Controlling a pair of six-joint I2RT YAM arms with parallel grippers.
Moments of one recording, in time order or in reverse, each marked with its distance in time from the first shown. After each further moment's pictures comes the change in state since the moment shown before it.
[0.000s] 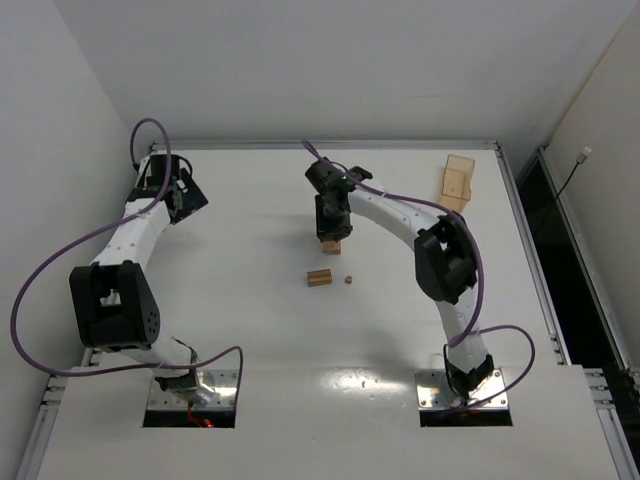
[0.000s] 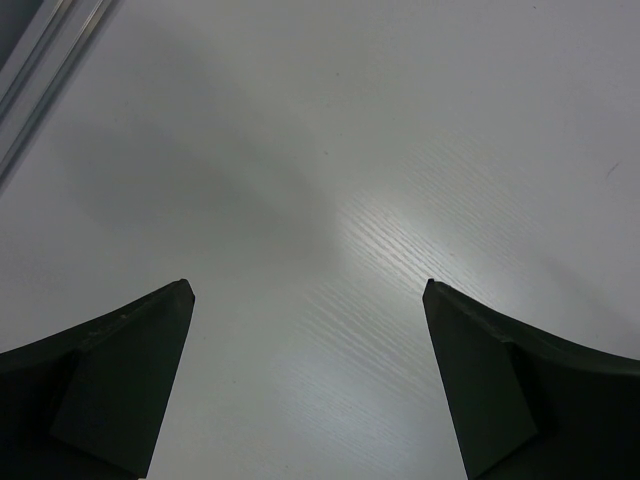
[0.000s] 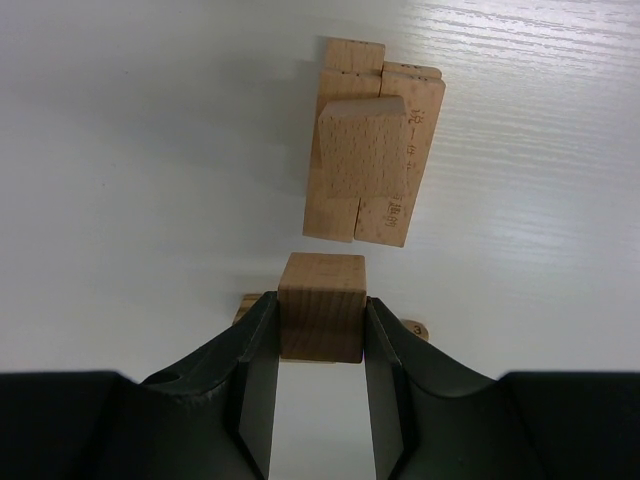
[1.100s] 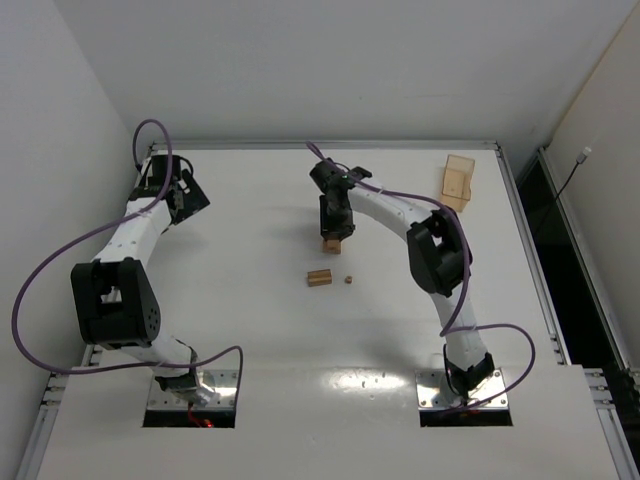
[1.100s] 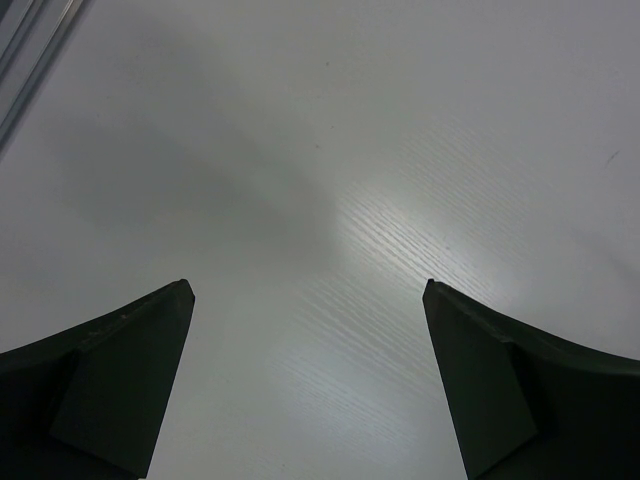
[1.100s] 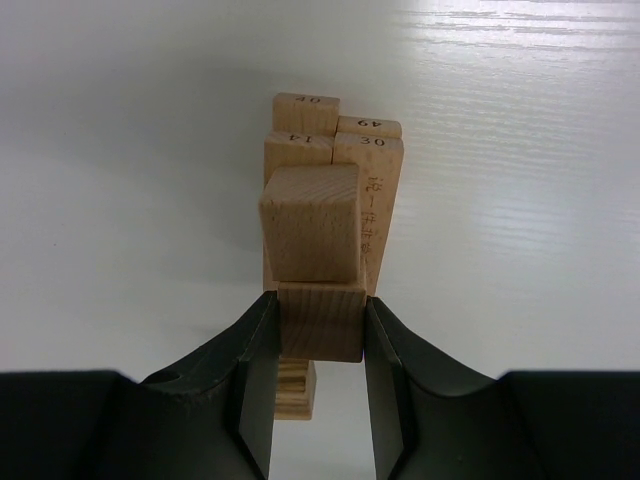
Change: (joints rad) left arm 0.000 0.017 0.000 0.004 0.024 0.003; right arm -0.047 0.082 0.023 0.028 0.001 -0.019
